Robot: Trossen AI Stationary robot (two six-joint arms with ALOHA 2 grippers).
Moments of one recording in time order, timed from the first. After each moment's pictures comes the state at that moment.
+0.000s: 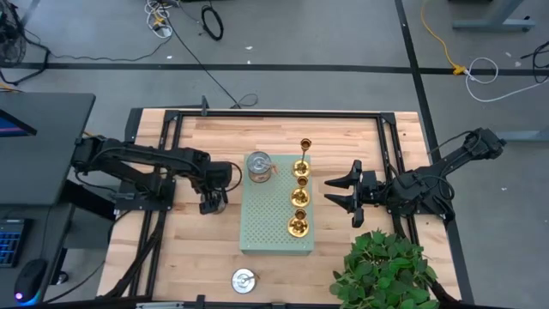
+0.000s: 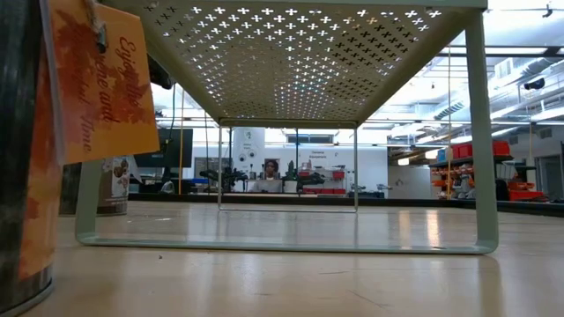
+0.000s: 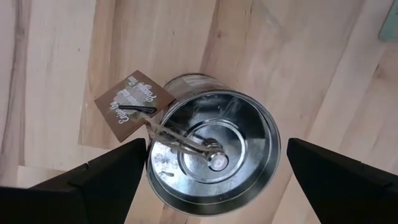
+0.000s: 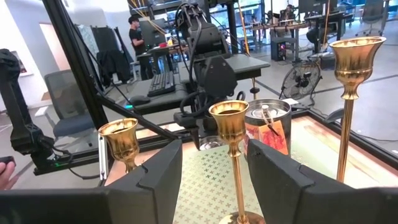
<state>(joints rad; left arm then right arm) -0.01 1.30 0.89 -1.00 0.13 -0.27 0.52 0.91 0.64 0.23 0.60 0.20</state>
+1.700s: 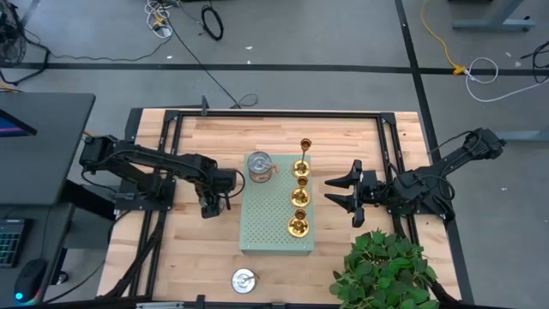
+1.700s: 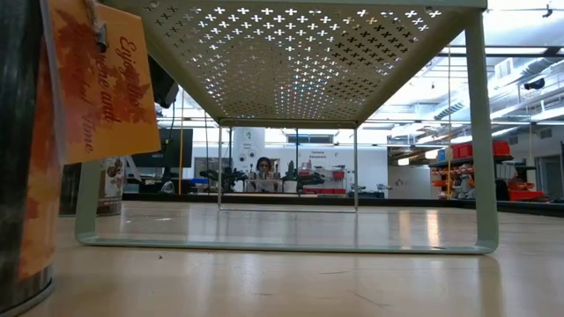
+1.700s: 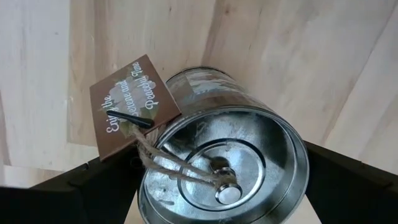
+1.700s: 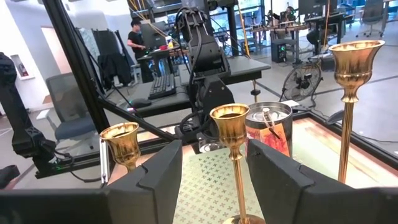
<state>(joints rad) -0.04 1.40 0.88 -0.98 0.11 -0.28 0.52 0.91 0.64 0.25 0.60 0.20</state>
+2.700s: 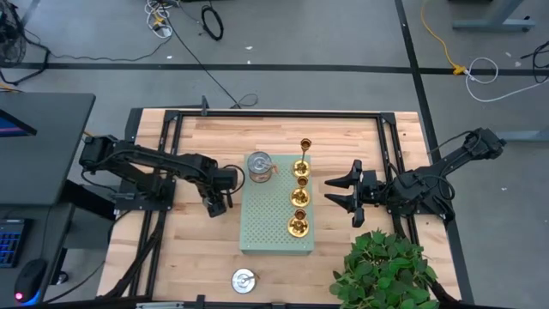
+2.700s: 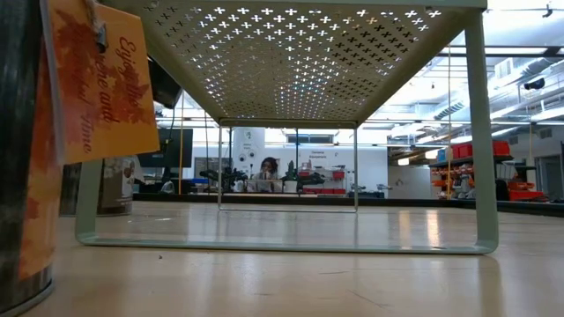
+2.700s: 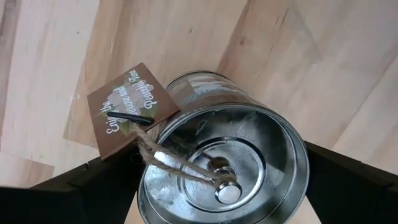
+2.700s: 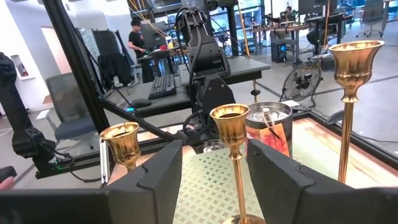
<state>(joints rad) -0.04 1.39 0.88 -0.93 0.08 -0.46 0.52 0.91 0.64 0.25 0.60 0.20</state>
